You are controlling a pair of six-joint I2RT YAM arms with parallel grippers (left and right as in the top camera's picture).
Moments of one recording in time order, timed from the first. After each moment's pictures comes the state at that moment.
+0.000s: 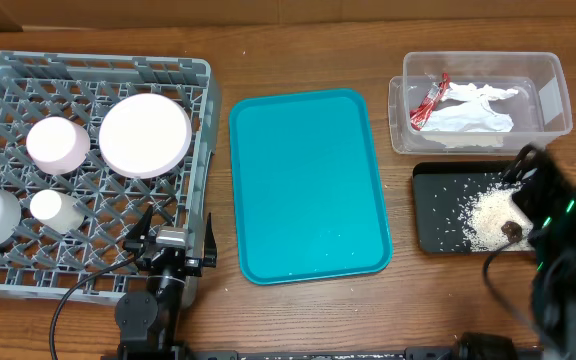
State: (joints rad) left arm 0.01 0.01 0.01 -0.07 0.10 0.13; right arm -0.13 0.67 0.82 -0.63 0.15 0.68
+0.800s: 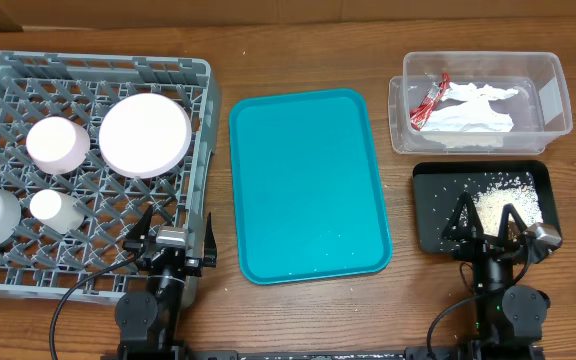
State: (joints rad) left arm 0.01 0.01 0.01 -0.07 0.10 0.13; right arm -0.01 0.01 0.03 -0.02 0.07 0.49
